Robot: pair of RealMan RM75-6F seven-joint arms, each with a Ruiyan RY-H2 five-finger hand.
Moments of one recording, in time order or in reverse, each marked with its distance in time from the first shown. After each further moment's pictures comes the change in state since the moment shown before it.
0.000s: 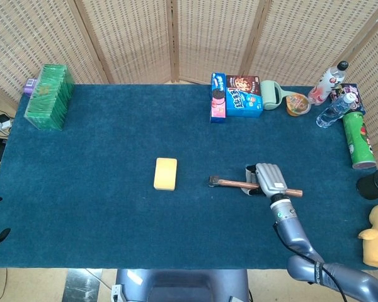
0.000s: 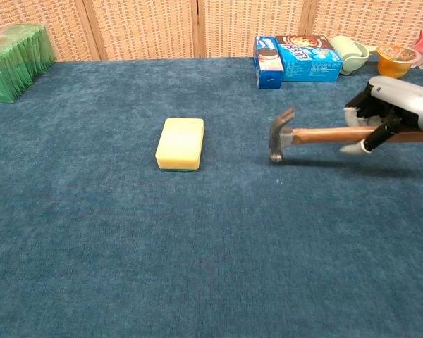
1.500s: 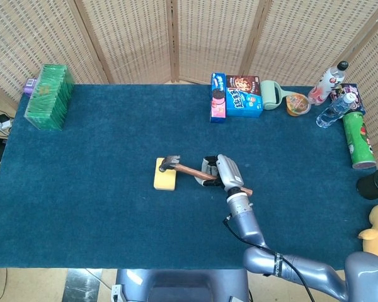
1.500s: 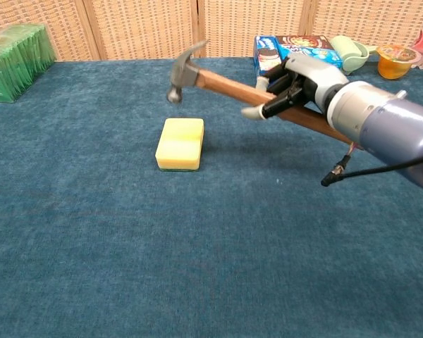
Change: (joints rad) left arm 0.017 0.002 -0.011 0.103 -0.046 -0.003 -0.116; right arm 0.135 -0.239 0.216 -0.087 0.223 0.025 -0.018
